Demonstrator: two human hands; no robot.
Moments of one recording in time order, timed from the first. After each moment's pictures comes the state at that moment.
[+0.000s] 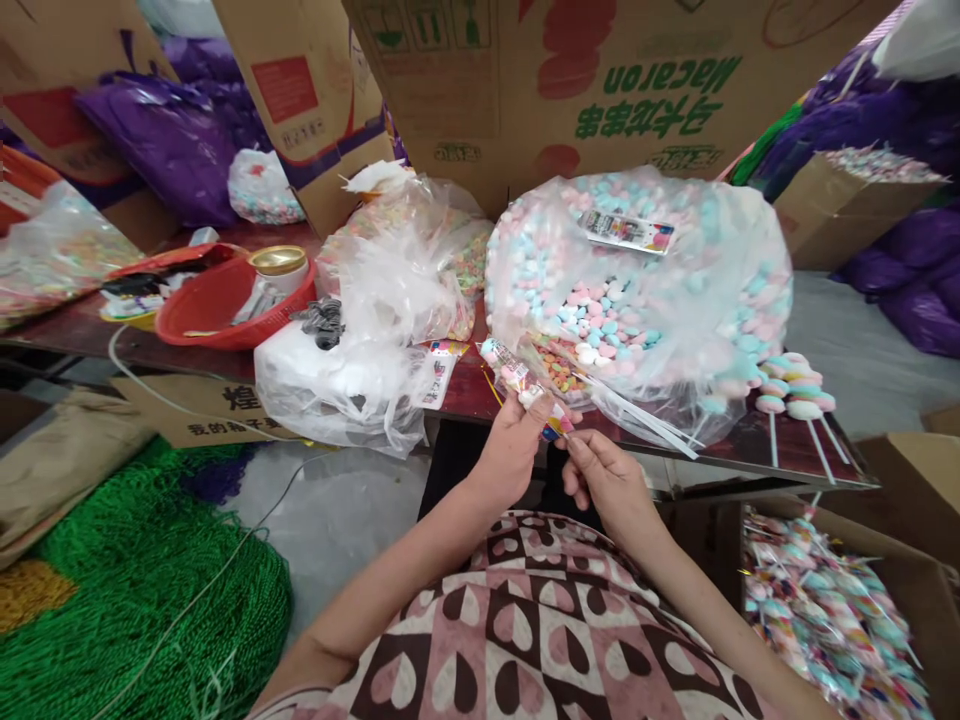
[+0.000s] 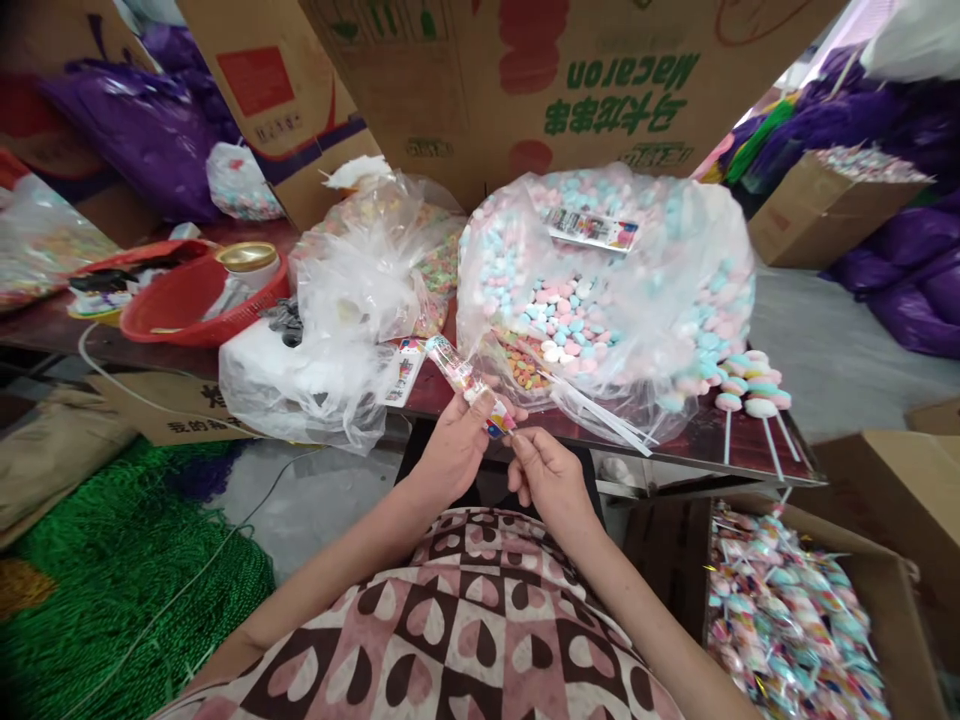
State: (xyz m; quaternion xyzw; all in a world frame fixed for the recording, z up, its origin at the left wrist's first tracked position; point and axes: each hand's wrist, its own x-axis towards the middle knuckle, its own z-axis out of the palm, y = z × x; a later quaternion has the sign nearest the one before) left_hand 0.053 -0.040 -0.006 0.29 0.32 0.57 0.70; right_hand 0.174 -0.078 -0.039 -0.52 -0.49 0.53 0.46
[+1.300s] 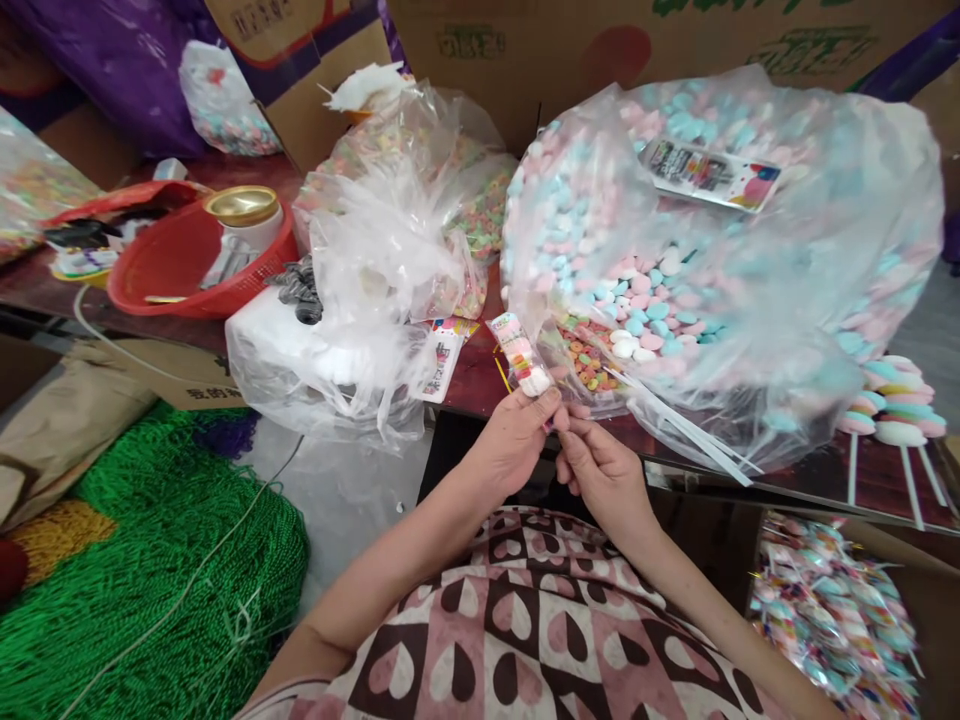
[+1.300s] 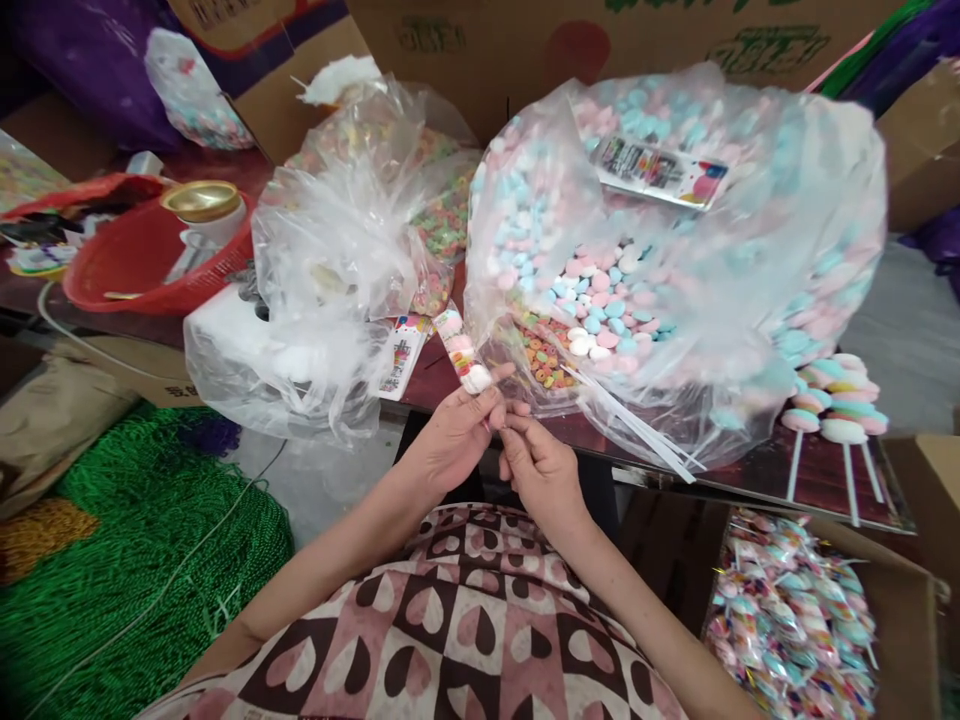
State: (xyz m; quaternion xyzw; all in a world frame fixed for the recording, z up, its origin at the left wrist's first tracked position) left_hand 0.031 -0.006 -0.016 0.21 0.33 0.50 0.77; right_hand 0.153 -0.046 -0.053 -0.54 -0.54 0.49 0.42
